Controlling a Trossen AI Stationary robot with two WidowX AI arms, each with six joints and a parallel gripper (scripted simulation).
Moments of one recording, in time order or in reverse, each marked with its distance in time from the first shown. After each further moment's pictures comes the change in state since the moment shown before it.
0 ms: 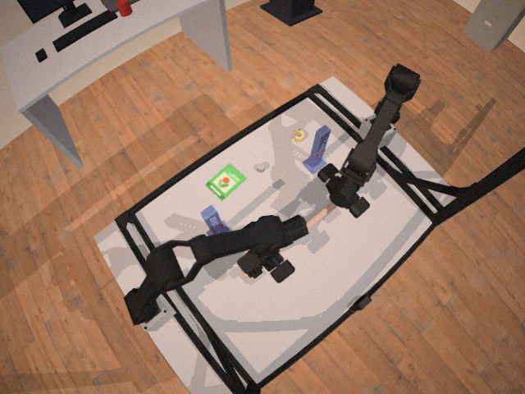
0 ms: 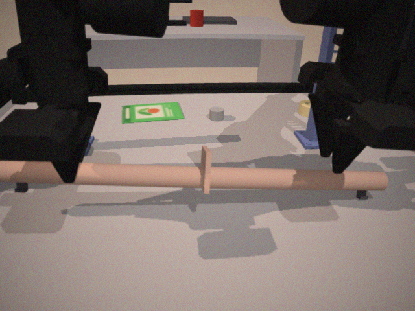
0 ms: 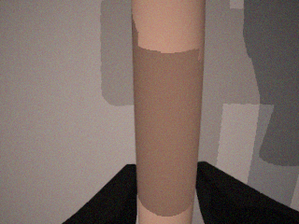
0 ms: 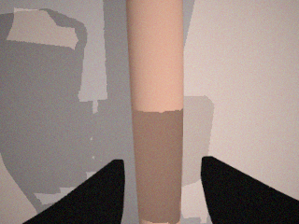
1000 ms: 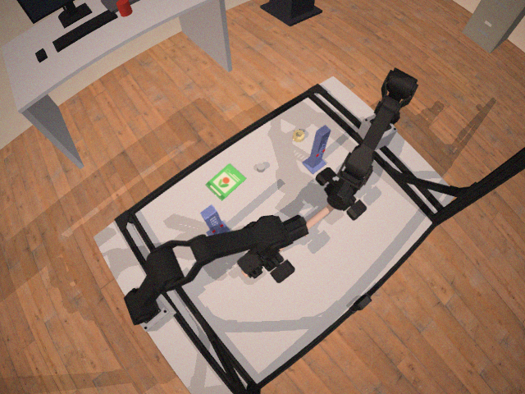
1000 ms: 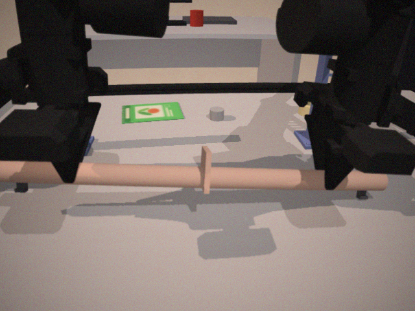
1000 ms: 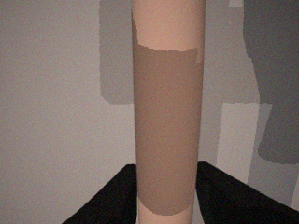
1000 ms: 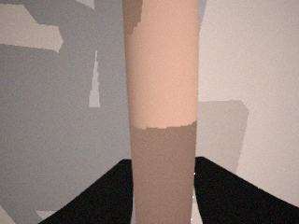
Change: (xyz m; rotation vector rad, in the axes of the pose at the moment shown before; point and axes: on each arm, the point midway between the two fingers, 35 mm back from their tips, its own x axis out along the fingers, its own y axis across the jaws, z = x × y) left arm 0.000 0.000 0.000 0.000 0.000 -0.001; right arm 0.027 0.001 0.001 -0.002 0.012 -0.011
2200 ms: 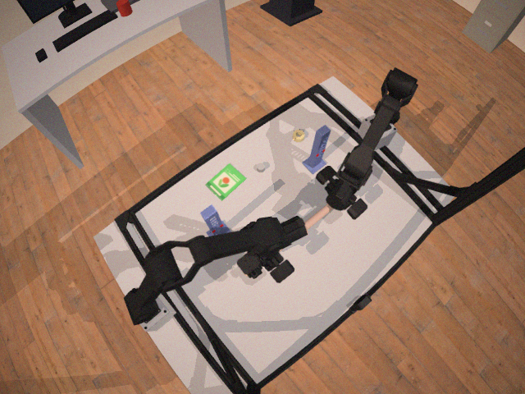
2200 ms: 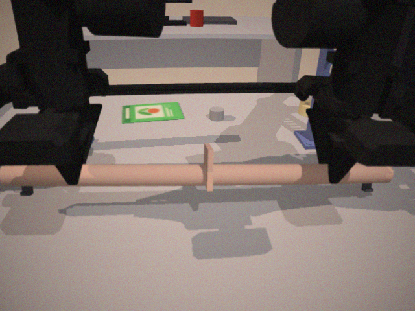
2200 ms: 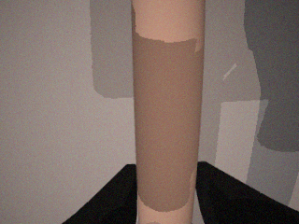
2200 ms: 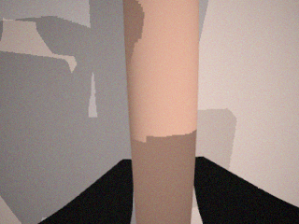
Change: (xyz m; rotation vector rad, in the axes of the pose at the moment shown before) left arm 0.003 -0.001 -0.002 0.002 0.039 -0.008; right arm -0.009 0.001 0.002 -0.001 -0.048 0.007
